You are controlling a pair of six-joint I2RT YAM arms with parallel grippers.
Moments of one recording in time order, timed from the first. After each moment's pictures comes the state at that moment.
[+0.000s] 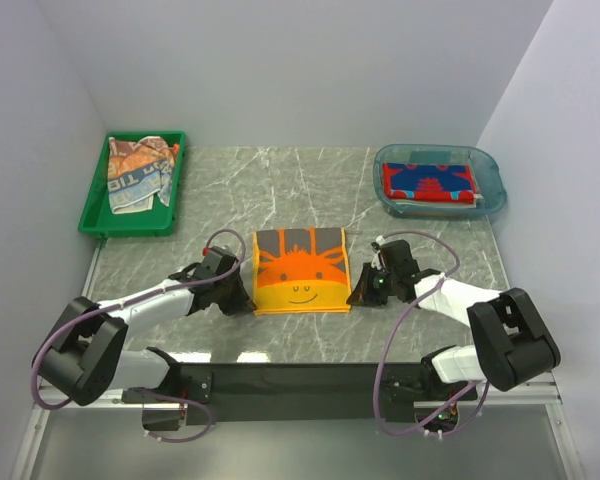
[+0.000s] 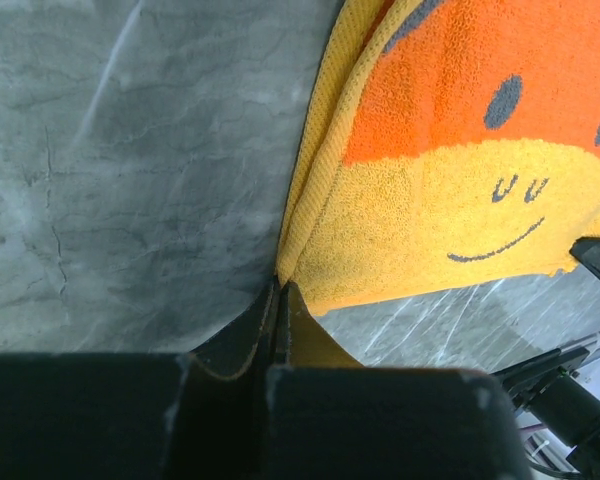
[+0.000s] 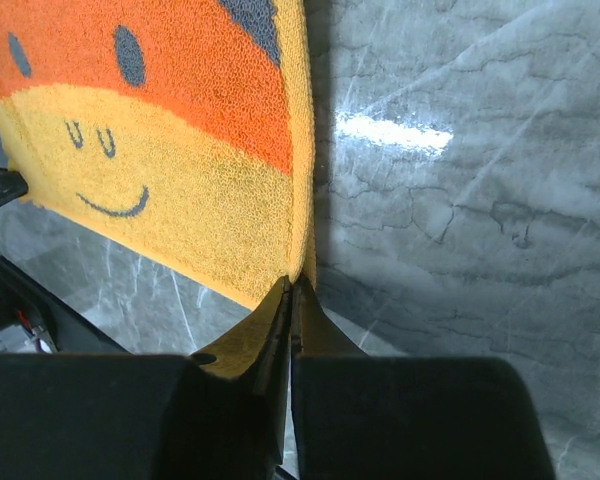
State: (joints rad) left arm -0.53 1.29 0.50 -0.22 0.14 -0.96; right arm 0.36 1.35 0.47 -0.10 -0.39 0.60
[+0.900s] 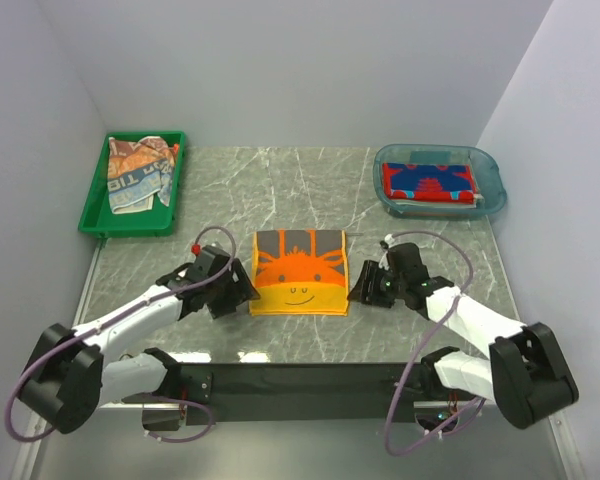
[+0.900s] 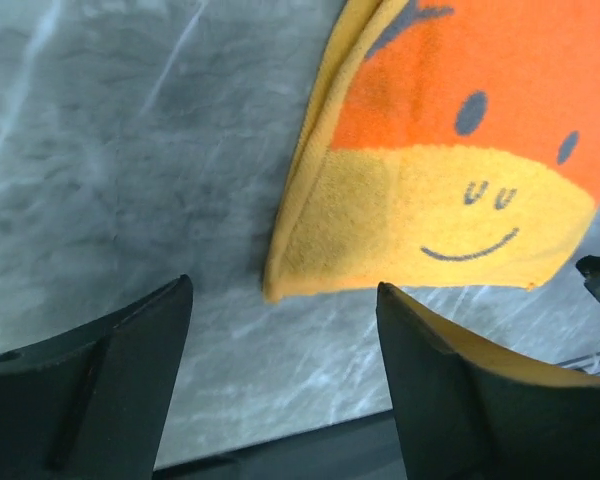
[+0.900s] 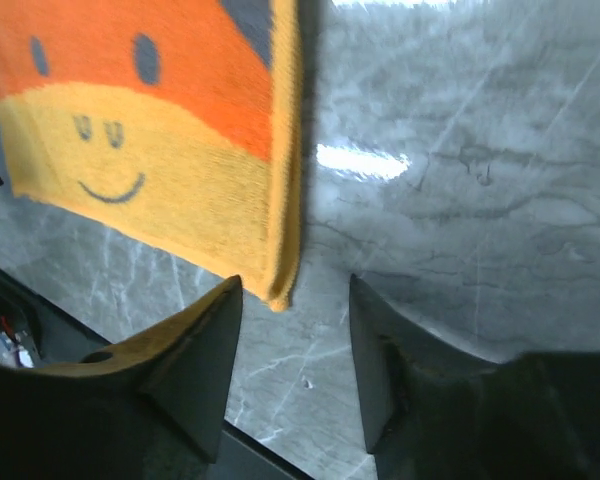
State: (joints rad) left arm -0.54 1.14 0.51 -0.34 0.05 -0.99; right arm 0.37 1.16 0.43 -0.18 -0.33 0.59
